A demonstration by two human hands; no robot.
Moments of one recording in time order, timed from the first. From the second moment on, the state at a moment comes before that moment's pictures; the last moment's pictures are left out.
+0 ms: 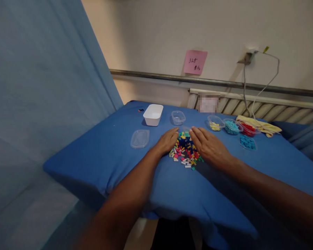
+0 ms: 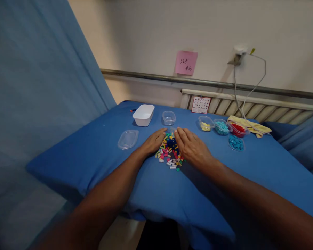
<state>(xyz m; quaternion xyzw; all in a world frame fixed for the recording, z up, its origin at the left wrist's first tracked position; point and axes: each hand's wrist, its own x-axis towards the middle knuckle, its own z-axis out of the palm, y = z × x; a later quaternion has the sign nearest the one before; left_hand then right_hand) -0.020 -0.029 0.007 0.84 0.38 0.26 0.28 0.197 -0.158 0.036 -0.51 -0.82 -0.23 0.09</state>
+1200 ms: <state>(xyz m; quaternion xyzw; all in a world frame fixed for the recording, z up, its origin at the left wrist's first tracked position) -0.002 -0.059 0.019 0.94 0.32 0.09 0.09 0.411 -0.173 -0.017 -0.92 -0.37 0.00 0.17</state>
